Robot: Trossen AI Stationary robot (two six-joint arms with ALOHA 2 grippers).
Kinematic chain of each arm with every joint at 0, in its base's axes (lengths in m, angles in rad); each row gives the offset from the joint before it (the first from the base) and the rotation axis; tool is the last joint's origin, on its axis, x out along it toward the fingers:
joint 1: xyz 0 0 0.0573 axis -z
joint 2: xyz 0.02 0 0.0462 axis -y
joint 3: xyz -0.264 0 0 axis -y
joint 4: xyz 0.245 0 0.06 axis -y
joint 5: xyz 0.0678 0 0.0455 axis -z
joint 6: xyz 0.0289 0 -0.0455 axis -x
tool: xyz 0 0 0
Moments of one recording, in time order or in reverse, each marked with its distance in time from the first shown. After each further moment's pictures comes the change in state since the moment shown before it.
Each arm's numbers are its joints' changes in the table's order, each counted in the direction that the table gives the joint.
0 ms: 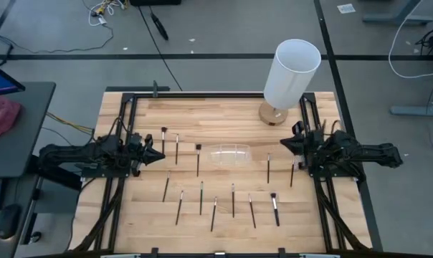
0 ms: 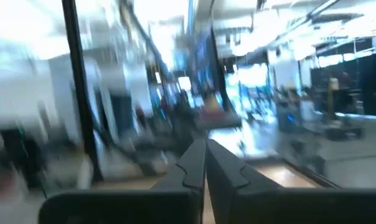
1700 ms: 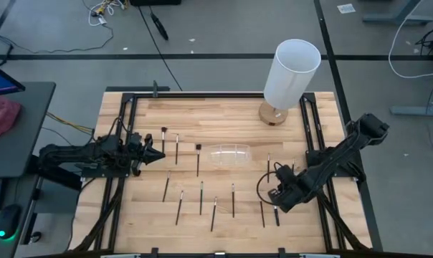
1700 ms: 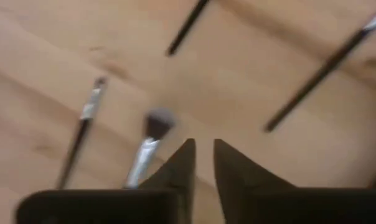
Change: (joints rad) left arm 0.000 0.000 0.000 0.001 -0.015 -0.001; right arm -0.700 -1.444 0.890 -1.314 0.124 -1.623
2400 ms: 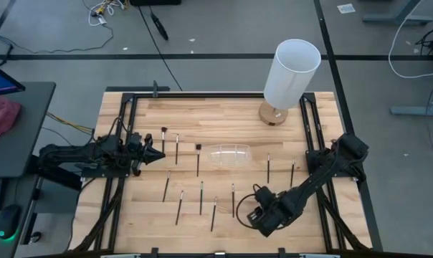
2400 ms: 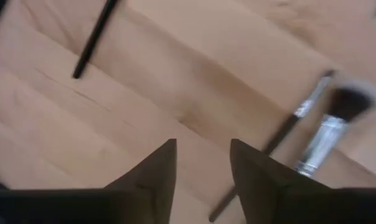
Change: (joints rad) left arm 0.000 0.000 0.000 0.000 -0.005 0.000; right arm -0.033 -0.359 0.320 0.146 0.039 0.048
